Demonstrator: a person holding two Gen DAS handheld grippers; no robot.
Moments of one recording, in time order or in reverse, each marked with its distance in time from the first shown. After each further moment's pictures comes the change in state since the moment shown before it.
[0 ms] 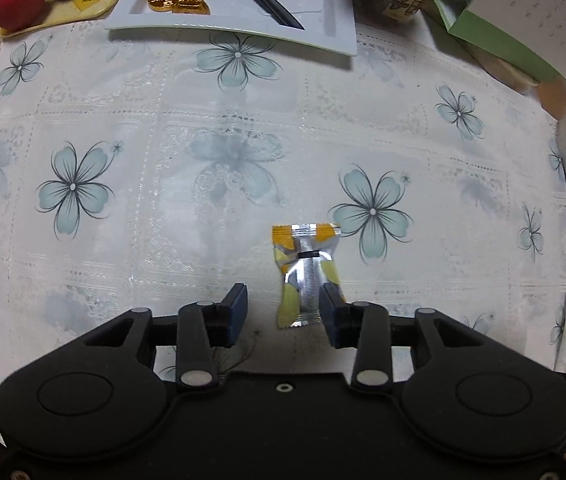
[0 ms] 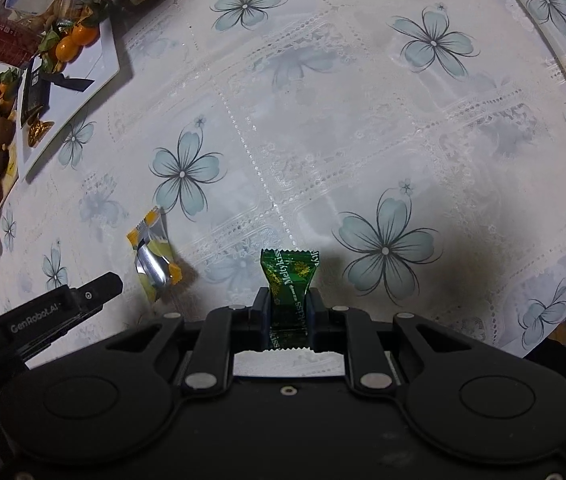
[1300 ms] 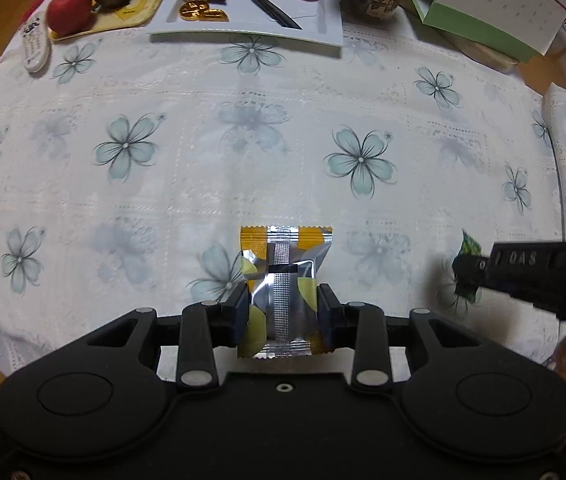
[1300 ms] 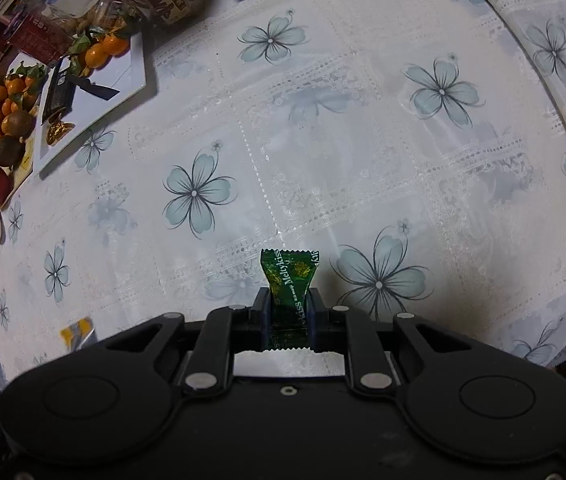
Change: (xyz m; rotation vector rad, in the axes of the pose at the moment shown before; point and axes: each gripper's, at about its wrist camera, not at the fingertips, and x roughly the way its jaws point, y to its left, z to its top) left arm -0.062 -0.006 -0.068 0.022 -0.049 0.085; right arm -0.015 0.003 -0.010 -0.128 -0.141 -0.005
